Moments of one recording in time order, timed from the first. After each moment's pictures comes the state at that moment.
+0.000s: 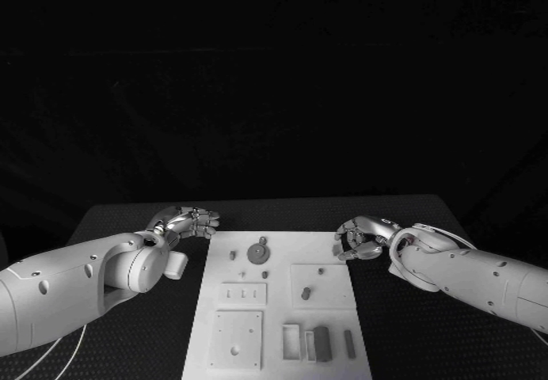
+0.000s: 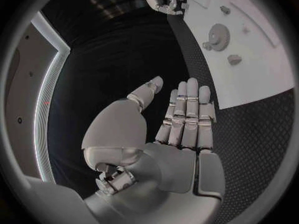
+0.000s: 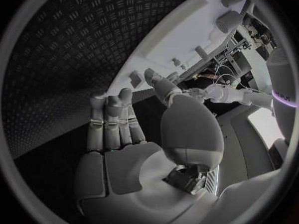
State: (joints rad) left arm 1.29 -0.77 -0.17 1.28 -0.06 -0.32 0.19; left_hand 1.07 -0.07 0.49 -0.25 0.16 0.83 0.15 0.33 0.51 1.19 0.11 0.08 0.22 1.00 0.08 0.48 0.63 0.05 0.77 -0.02 0.54 1.31; right arm 1.14 -0.75 -0.06 1.06 -1.31 -0.29 0.19; right_hand 1.08 -0.24 0.51 -0.23 0.15 0.83 0.15 0.27 0.42 0.98 0.04 0.99 0.78 1.16 -0.07 1.21 1.00 0.23 1.02 0.00 1.03 1.31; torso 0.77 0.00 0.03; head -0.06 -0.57
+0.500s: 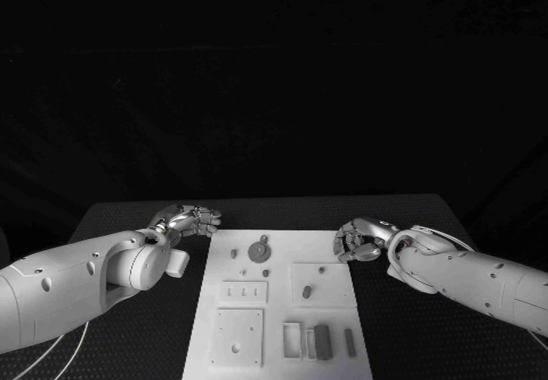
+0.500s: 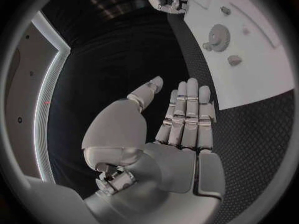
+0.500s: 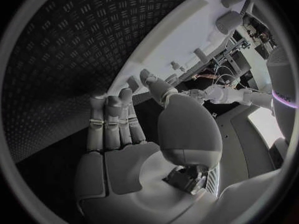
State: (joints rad) left arm 1.29 -0.77 -0.17 1.28 -0.06 -0.32 0.19; left_hand 1.07 -0.07 0.49 -0.25 0.16 0.83 0.16 0.32 0.51 1.18 0.11 0.08 0.22 1.00 0.08 0.47 0.63 0.05 0.77 -0.02 0.54 1.31; right arm 1.13 -0.74 -0.06 1.05 -1.31 -0.29 0.19; right_hand 1.13 -0.21 0.55 -0.23 0.06 0.88 0.13 0.30 0.43 0.97 0.04 1.01 0.77 1.15 -0.07 1.21 1.00 0.23 1.02 0.00 1.03 1.31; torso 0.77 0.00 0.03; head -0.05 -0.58
